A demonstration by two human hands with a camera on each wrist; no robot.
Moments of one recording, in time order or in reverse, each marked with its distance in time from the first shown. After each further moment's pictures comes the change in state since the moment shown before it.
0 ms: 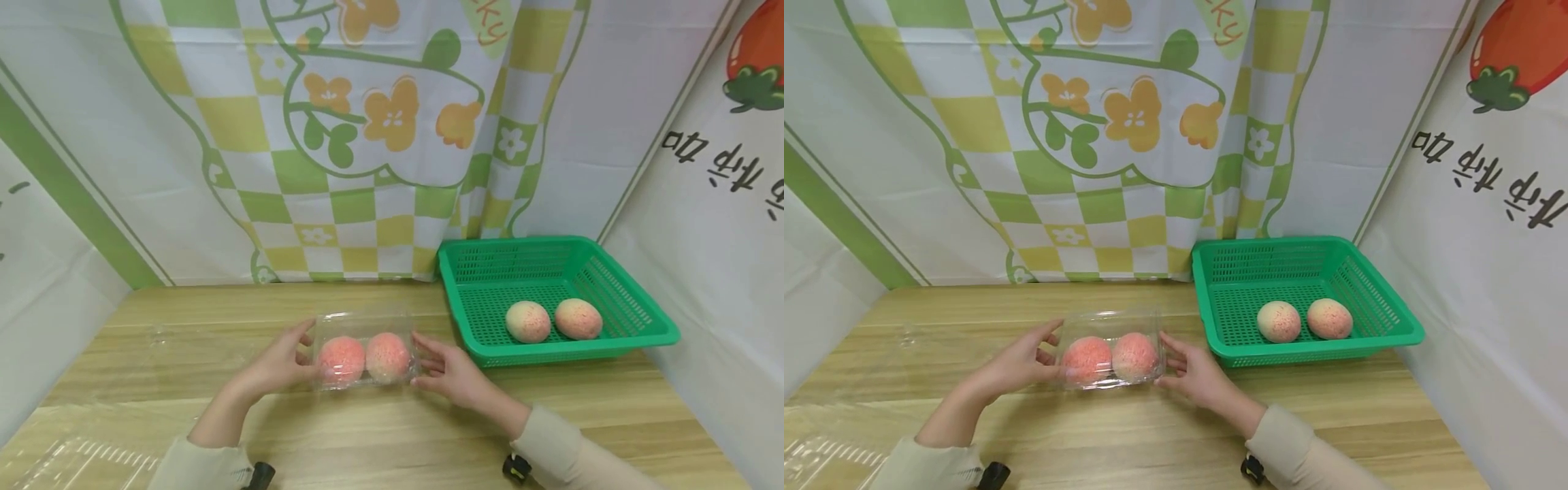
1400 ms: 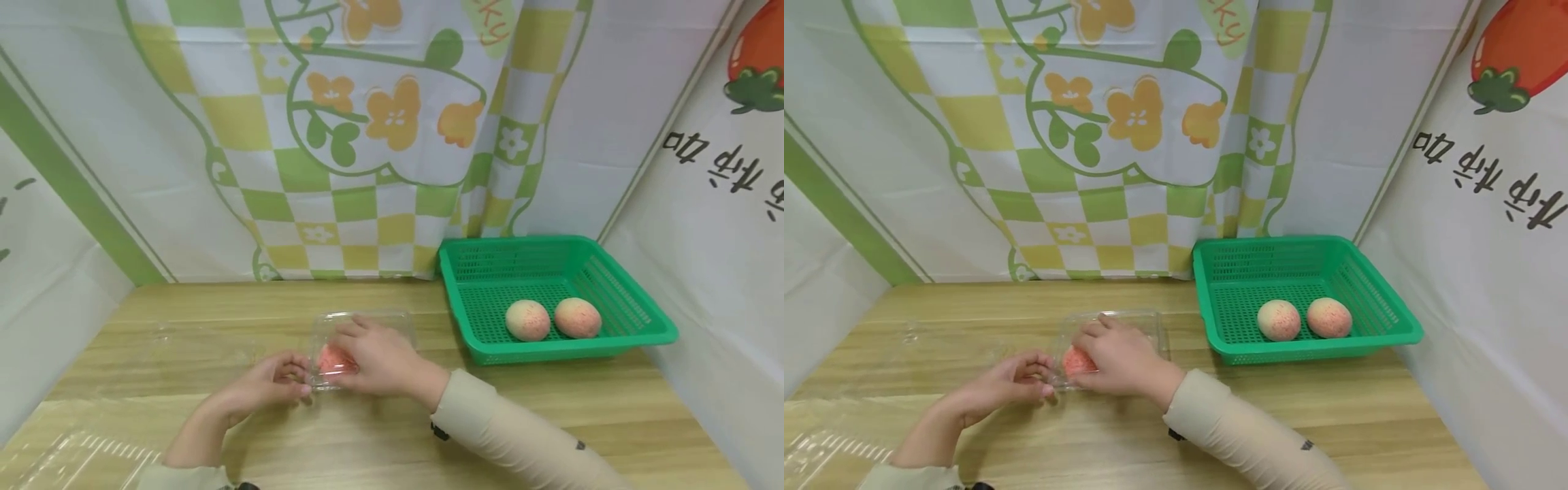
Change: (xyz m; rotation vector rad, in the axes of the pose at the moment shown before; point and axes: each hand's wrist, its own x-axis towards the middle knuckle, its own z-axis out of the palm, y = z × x) left_hand -0.023 -0.044 -0.005 -0.375 -0.273 0.068; right_hand 0.055 -0.079 0.067 -1.042 -0.122 -0.388
